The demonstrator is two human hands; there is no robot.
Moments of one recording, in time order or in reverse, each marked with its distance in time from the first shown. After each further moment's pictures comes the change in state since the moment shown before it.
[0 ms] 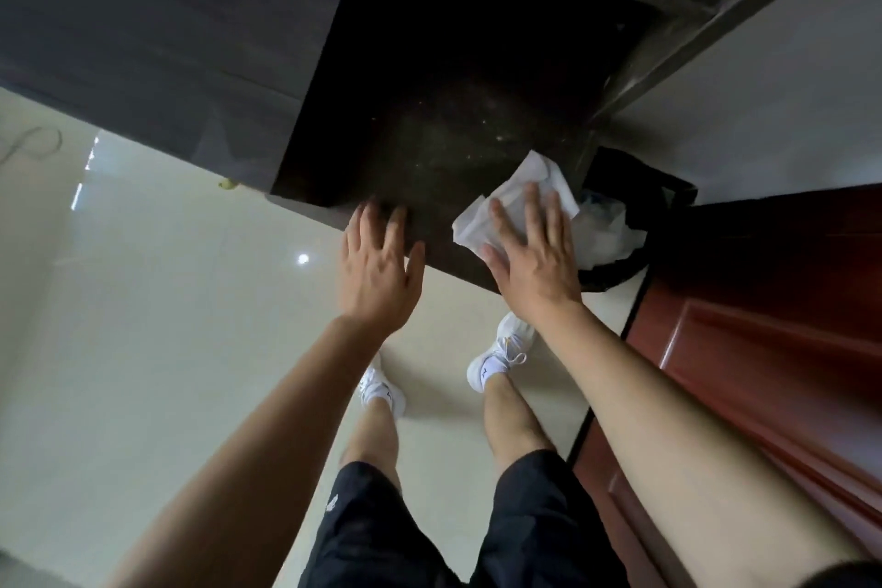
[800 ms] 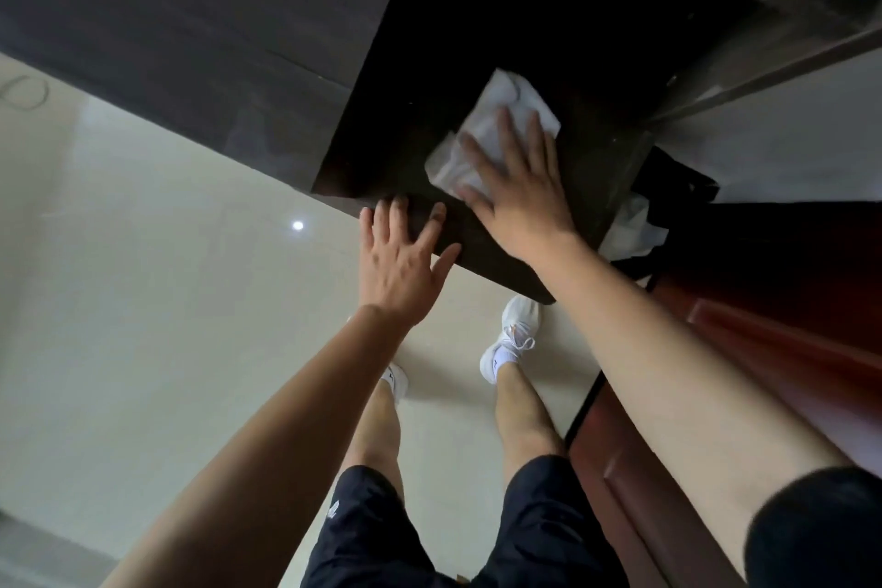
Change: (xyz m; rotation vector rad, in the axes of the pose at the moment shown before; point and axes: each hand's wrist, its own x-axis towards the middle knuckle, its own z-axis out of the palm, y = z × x) left_hand 0.017 -0.029 0.023 0.210 -0.103 0.056; right_hand 0.095 -0.043 -0.020 -0.085 -0.046 -0.167
